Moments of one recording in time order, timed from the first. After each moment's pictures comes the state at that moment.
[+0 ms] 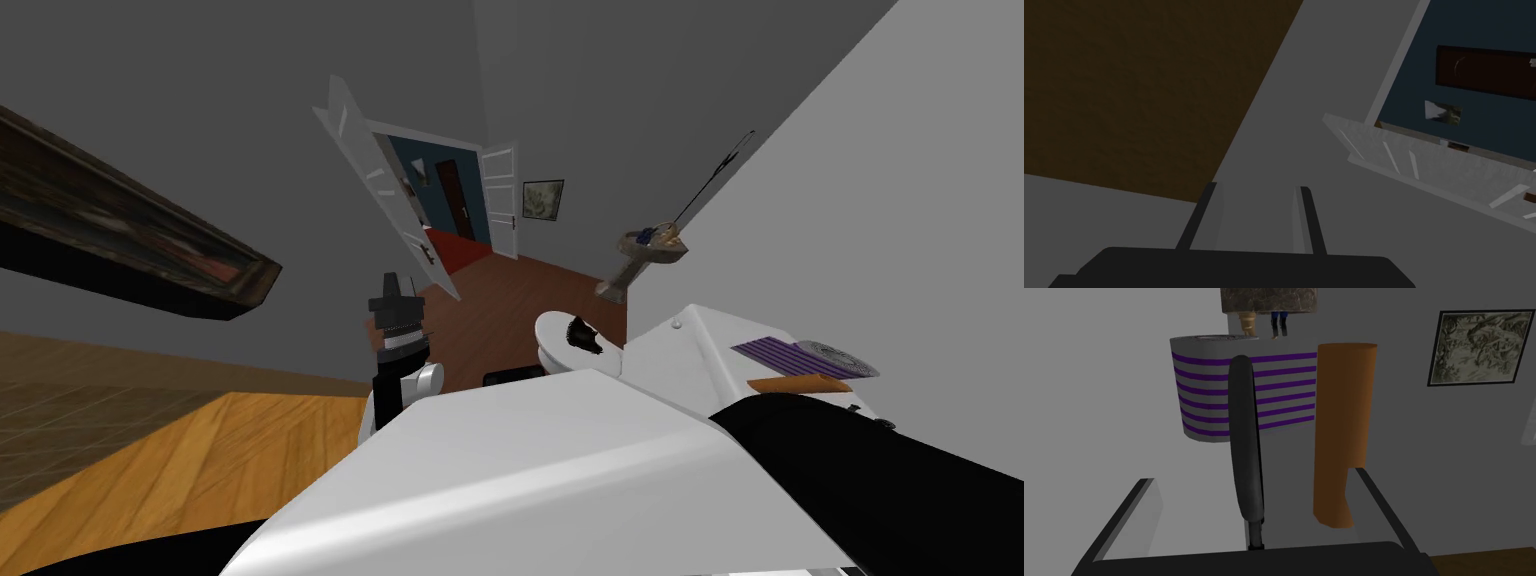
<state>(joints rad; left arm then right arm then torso) 0.48 0.01 -0.04 -2.38 -0.03 -0.37 0.02 0.87 -0.44 -1.06 -1.08 0.49 -0.82 0.24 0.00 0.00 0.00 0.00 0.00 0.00</state>
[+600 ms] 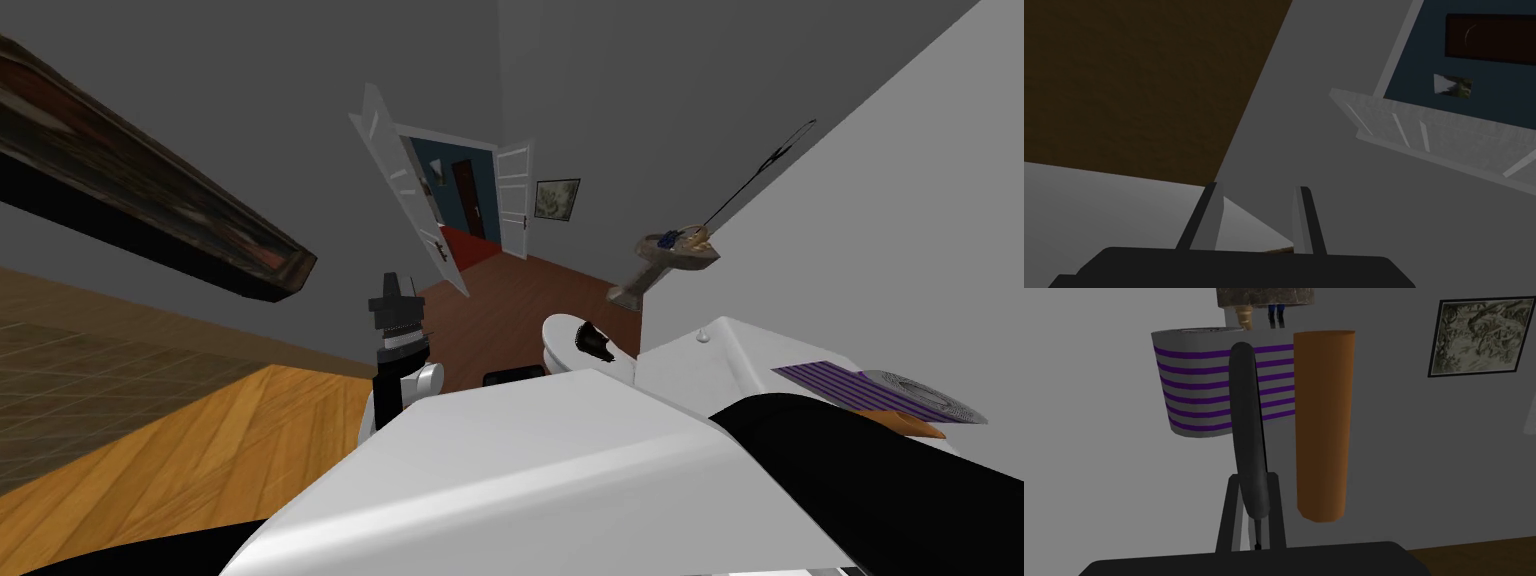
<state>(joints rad) 0.48 0.01 -0.04 -2.38 -0.03 -0.37 0.02 0.88 -0.43 -1.14 -0.97 0.48 -0.90 0.23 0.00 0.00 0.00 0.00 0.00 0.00</state>
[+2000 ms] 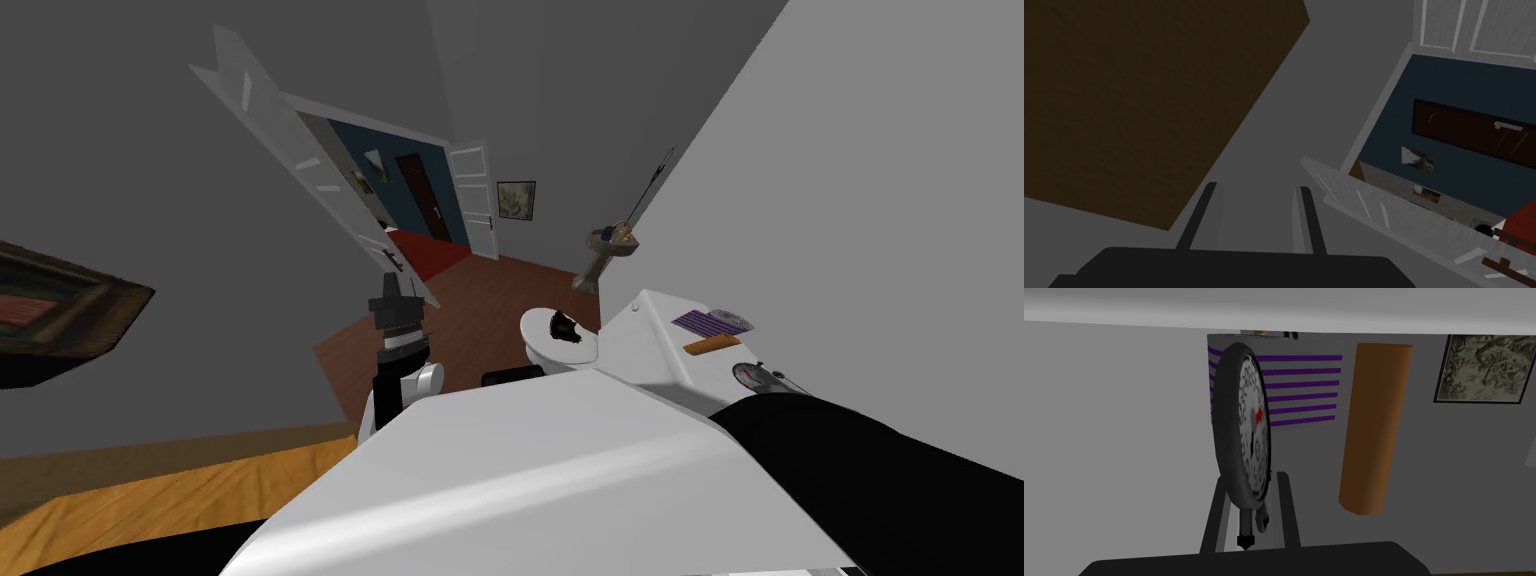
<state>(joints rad) 0.48 0.01 -0.04 -2.38 -0.03 -0.37 0.02 0.85 -0.47 -0.90 -1.26 0.50 -0.69 0.25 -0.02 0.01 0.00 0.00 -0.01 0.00</state>
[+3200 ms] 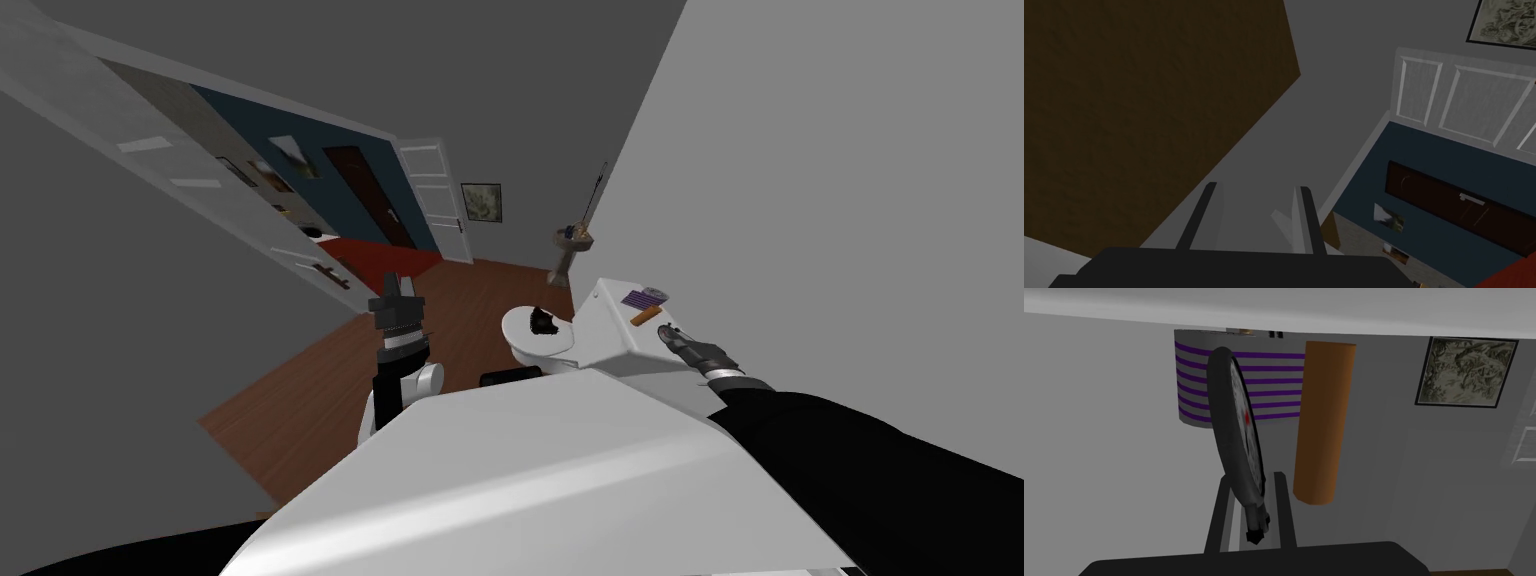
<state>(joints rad) 0.48 0.01 -0.04 -2.38 -0.03 -0.37 0.02 0.82 -0.52 -0.64 -1.59 0.52 -0.47 0.28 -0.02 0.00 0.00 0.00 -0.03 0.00</state>
